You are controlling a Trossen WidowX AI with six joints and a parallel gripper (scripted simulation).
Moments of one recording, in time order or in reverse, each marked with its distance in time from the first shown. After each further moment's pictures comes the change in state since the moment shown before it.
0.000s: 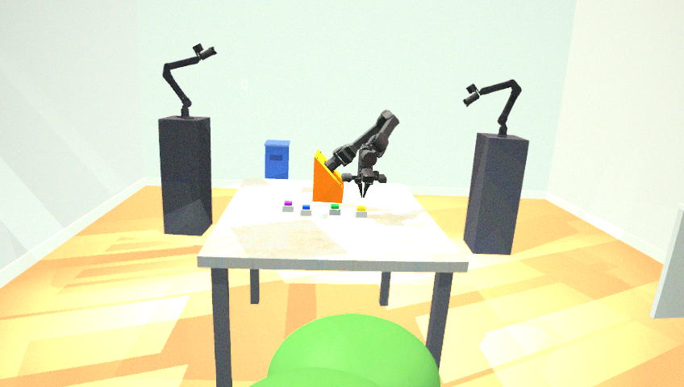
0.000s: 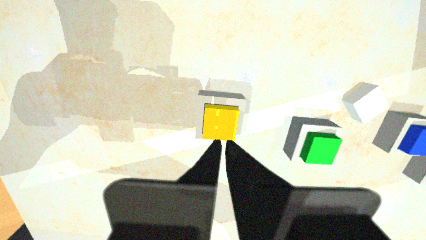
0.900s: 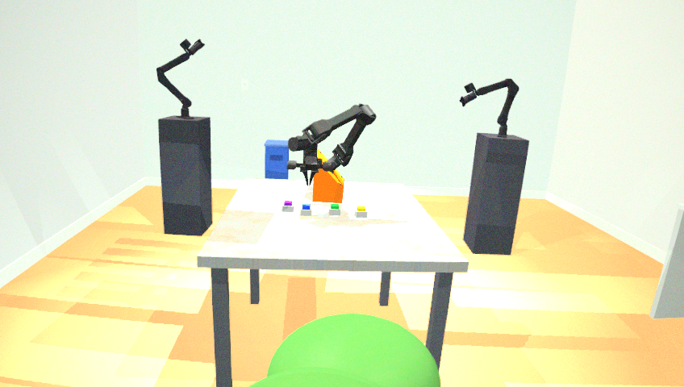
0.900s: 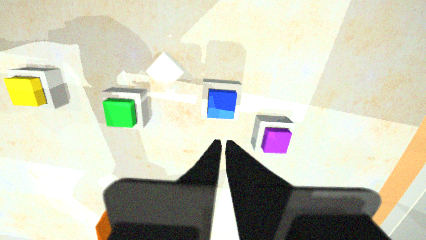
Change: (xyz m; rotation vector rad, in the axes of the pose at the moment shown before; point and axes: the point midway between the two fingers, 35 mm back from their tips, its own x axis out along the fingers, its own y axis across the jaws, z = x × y) arm -0.045 -0.233 -0.008 0.017 0.020 -0.030
